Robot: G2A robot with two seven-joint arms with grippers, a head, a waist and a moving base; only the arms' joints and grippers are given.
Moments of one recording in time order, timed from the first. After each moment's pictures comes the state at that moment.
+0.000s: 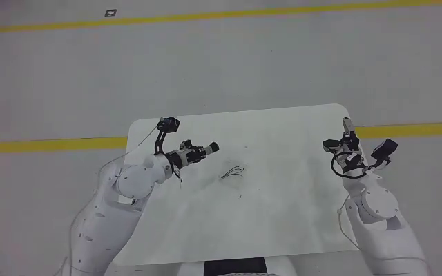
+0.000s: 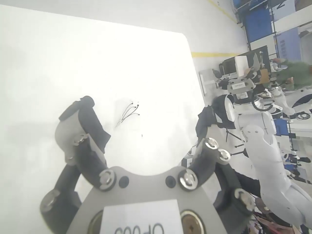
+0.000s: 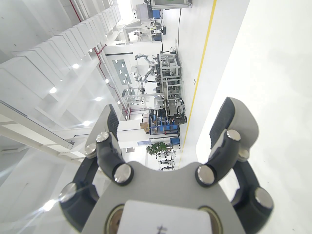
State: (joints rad) left arm 1.38 -1.10 -1.25 -1.86 0.44 0.10 -0.83; right arm -1.73 -1.15 1.60 -1.80 0.42 0.00 0.00
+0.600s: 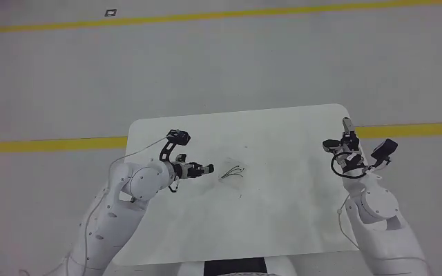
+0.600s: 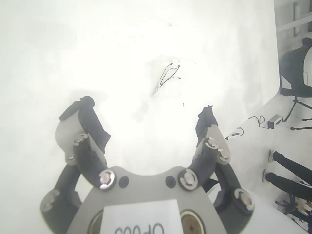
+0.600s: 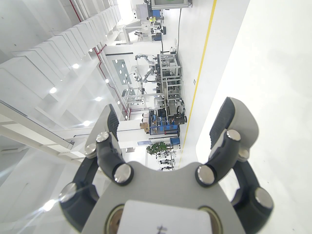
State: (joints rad) left arm 1.35 -1.08 -1.19 -1.83 0.68 0.08 -1.02; right arm -1.73 -1.15 1.60 -1.80 0.42 0.00 0.00
